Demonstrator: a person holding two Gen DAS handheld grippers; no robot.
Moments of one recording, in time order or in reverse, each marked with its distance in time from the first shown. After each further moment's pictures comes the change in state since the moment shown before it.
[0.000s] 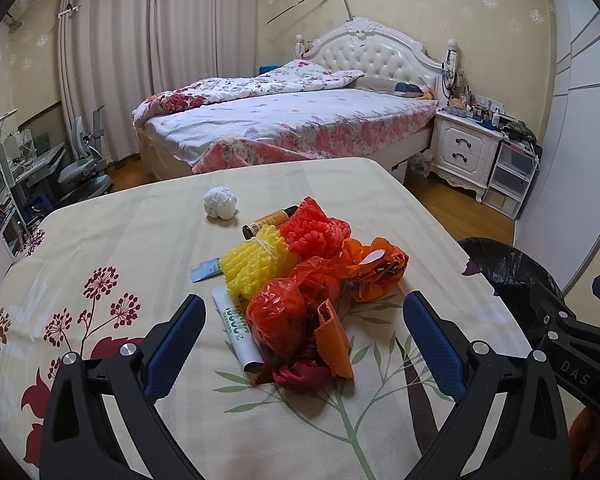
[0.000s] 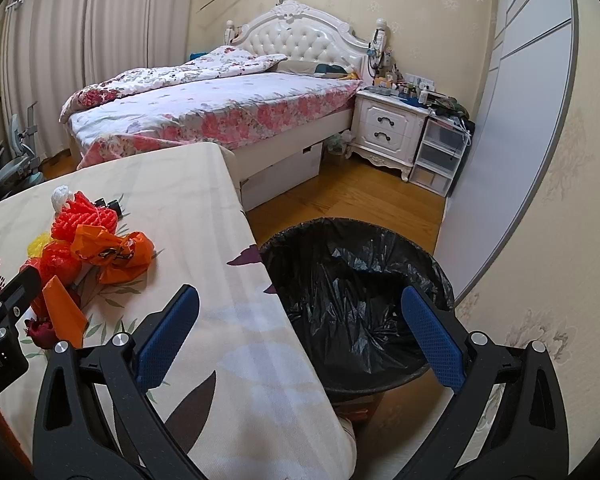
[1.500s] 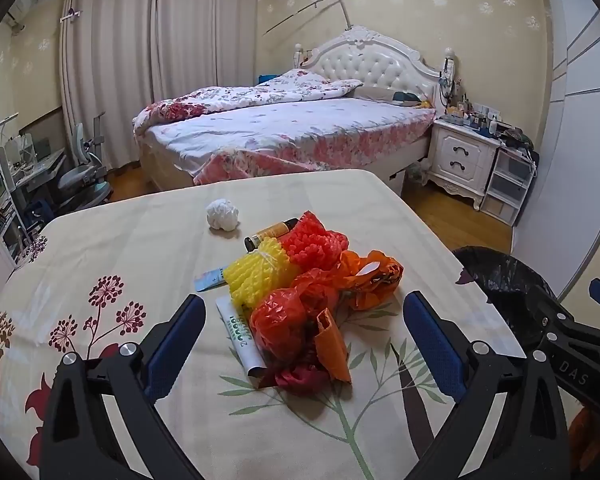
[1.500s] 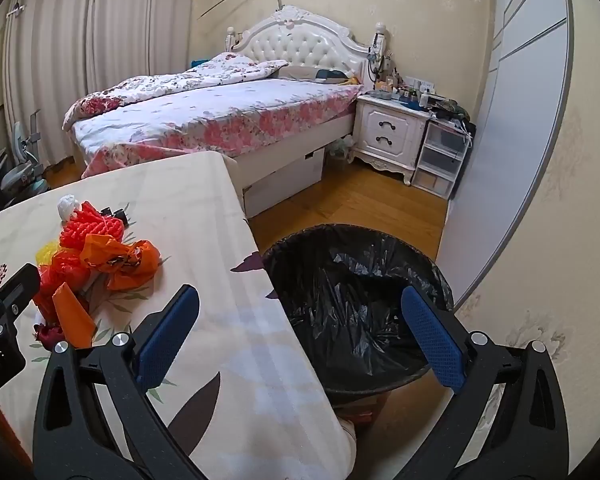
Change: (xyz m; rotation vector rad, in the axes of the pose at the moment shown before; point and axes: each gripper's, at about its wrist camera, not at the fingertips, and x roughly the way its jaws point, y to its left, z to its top) left arm -0.018 -0.002 0.012 0.003 -0.026 -0.008; right arm -0.009 0.003 0.008 0.008 -0.008 0.007
